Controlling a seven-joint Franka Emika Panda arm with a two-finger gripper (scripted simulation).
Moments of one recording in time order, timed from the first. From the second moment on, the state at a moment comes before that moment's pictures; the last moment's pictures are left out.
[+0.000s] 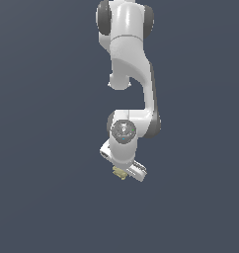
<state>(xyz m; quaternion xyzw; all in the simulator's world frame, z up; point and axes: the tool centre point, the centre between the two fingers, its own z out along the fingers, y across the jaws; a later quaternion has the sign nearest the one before) 0.093 0.012 0.042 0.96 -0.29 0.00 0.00</state>
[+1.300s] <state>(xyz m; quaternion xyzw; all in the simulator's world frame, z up) 0.131 0.146 0.212 0.96 -0.29 0.00 0.00</state>
